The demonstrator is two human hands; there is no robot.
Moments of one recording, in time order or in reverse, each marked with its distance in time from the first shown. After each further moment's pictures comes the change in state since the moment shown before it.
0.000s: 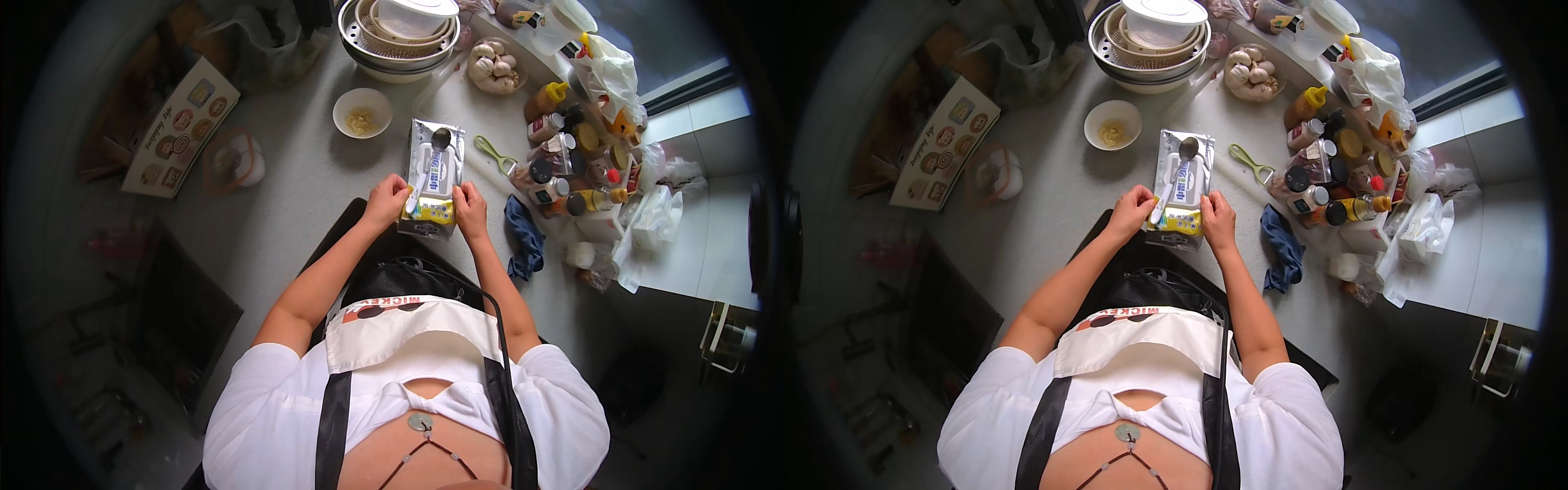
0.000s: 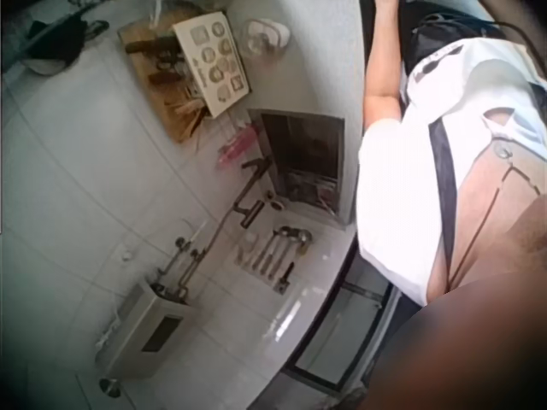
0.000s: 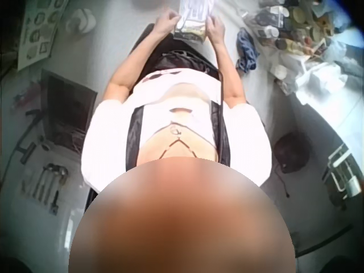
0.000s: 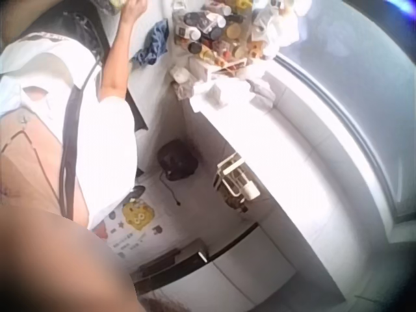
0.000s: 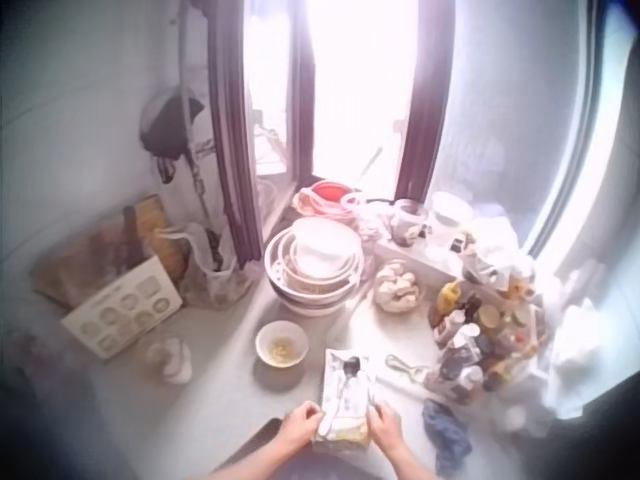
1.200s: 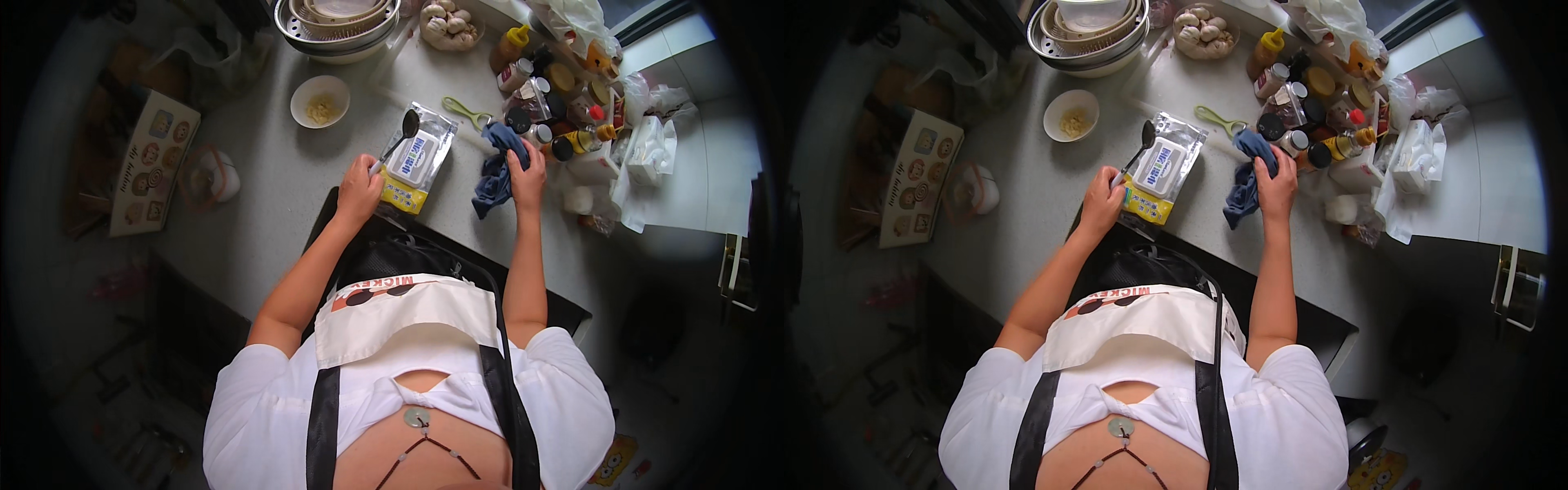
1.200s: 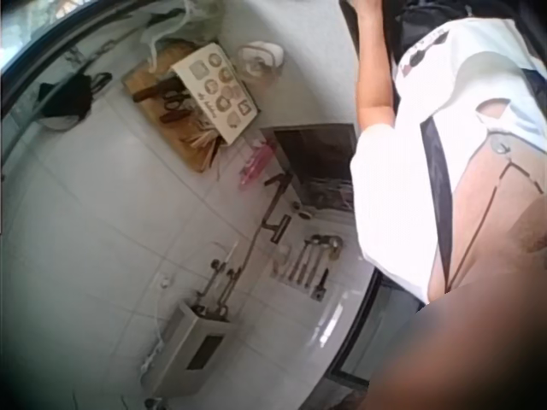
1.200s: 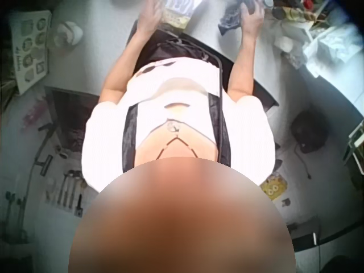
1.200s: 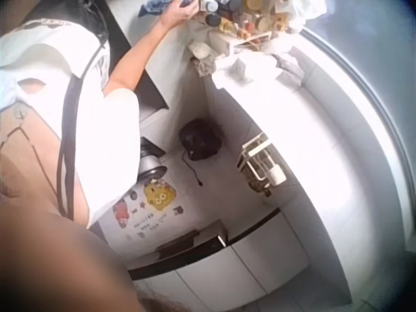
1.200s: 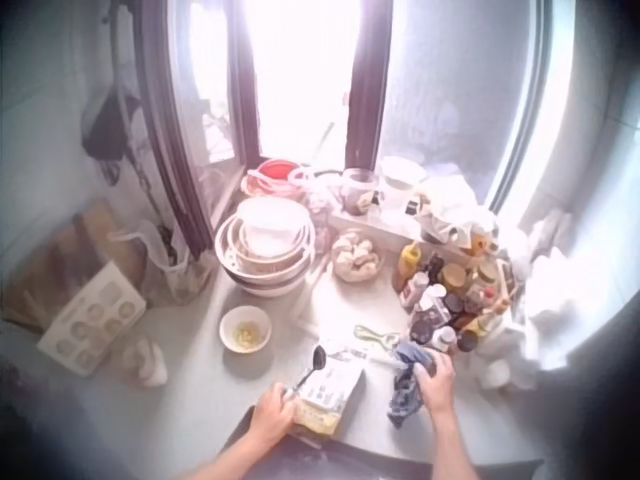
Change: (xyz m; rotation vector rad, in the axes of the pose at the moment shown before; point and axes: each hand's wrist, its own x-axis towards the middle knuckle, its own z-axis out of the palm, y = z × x) left_hand -0.019 0.036 -0.008 0.363 0.023 0.266; right_hand -0.004 0.001 -0.123 -0.335 0.424 -0.005
